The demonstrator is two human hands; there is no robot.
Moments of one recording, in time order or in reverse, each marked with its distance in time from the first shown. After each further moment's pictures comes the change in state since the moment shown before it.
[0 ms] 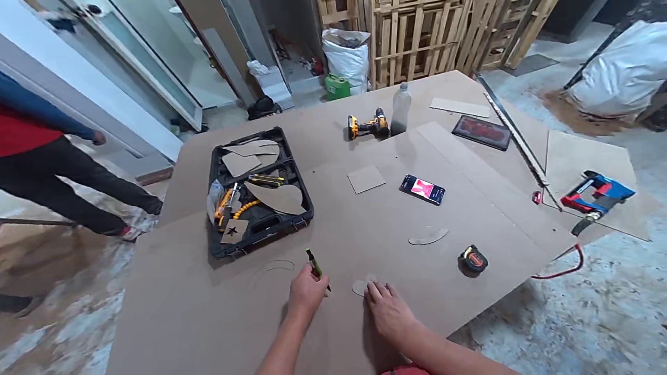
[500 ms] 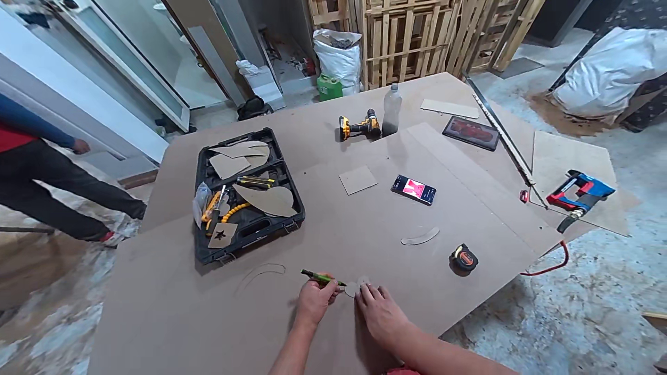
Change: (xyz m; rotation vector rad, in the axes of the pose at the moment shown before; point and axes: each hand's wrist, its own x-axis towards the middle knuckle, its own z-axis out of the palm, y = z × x) left_hand -0.011 -0.008 0.048 -0.708 -0.167 0.089; right_hand -0.001 -0.003 -0.001 0.006 -0.028 0.008
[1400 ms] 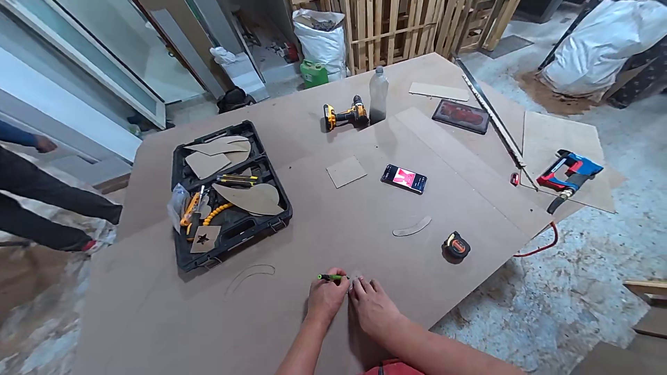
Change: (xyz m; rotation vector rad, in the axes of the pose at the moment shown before) left_hand 0.000 0.022 0.044 0.786 -0.079 0.030; right_hand 0.003 -0.002 -0.006 0.049 -0.031 0.010
